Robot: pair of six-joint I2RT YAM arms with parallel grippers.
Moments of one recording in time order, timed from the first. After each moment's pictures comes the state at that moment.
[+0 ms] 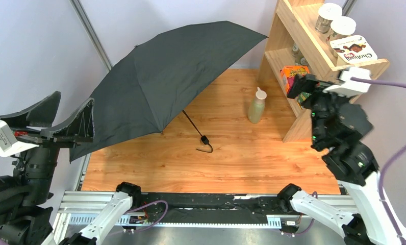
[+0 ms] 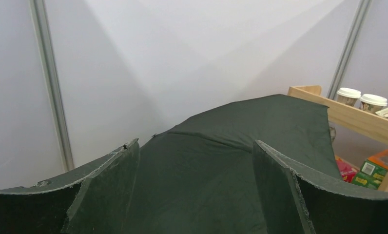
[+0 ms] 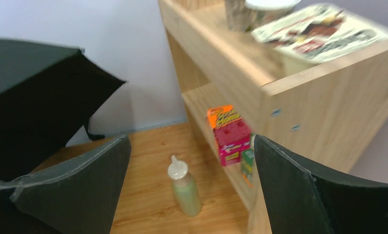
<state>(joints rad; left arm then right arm) -0.27 0.68 1.82 -0.68 -0.04 -0.09 0.65 0.81 1.45 -0.44 0.81 0.02</state>
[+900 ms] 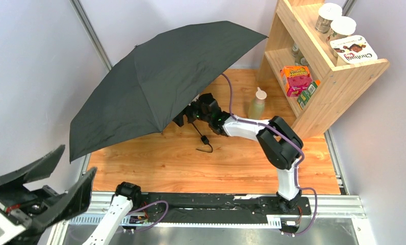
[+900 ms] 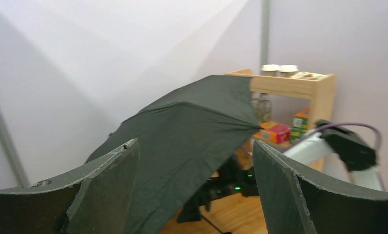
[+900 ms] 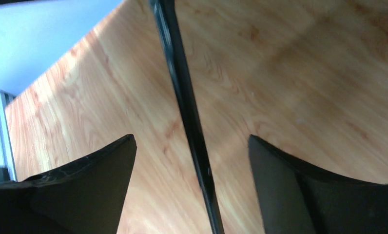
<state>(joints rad) -0.27 0.40 1.75 -0.82 0.20 -0.08 0.79 1.93 1.24 0.40 -0.24 0.29</state>
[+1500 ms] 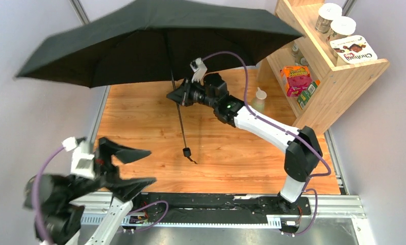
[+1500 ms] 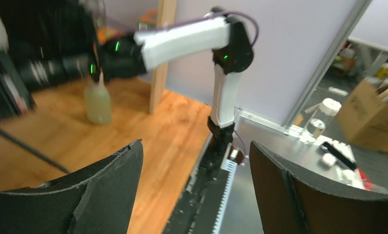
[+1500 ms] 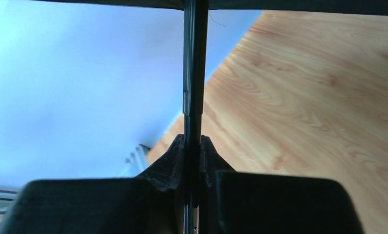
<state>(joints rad) -0.27 0.34 1.30 -0.61 0.90 -0.43 0.83 1.77 1.47 0.20 -0.25 0.65</state>
